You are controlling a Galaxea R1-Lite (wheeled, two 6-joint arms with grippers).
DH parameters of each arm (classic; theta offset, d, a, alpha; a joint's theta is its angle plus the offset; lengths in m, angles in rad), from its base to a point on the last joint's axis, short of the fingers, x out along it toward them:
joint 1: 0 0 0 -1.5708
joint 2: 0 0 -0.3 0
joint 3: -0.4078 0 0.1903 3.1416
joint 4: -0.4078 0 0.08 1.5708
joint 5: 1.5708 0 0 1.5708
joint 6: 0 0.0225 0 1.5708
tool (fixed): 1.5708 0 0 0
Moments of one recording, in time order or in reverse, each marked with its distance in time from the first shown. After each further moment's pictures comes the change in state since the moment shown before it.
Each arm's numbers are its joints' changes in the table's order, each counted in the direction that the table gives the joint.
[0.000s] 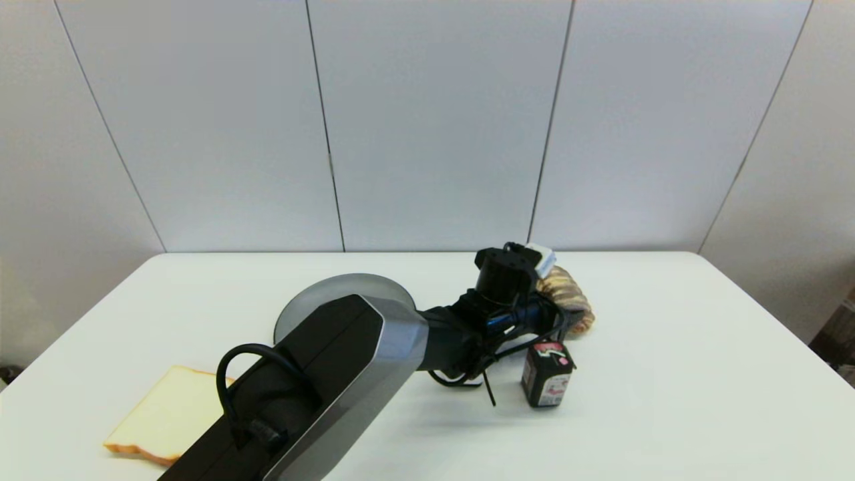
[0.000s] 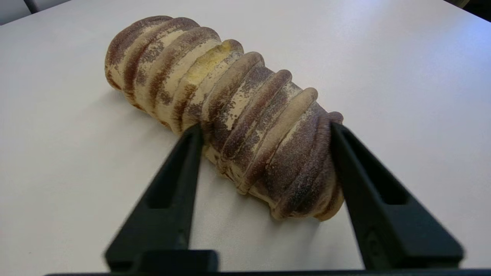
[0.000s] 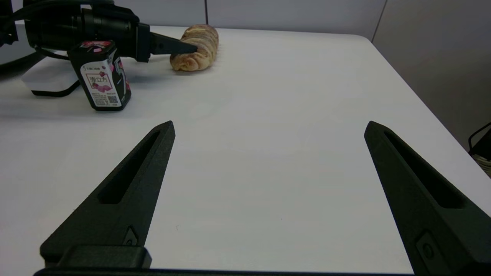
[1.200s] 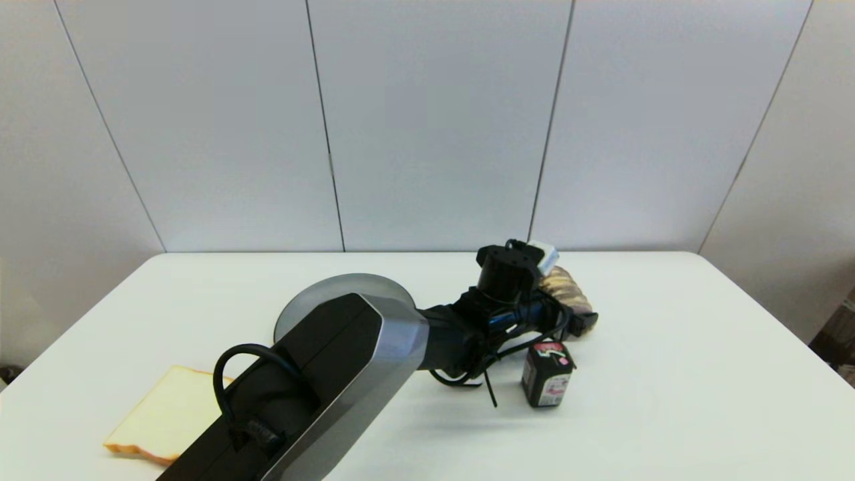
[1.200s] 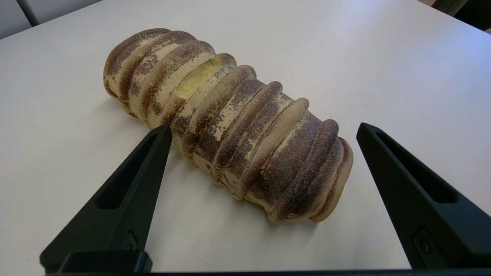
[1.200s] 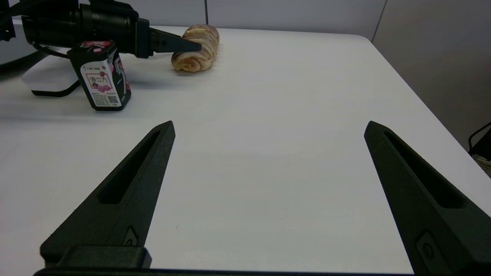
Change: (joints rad) left arm -0.007 -0.010 0.000 0.004 0.000 -0.001; right arm 0.000 0.000 0.000 0.000 0.000 0.000
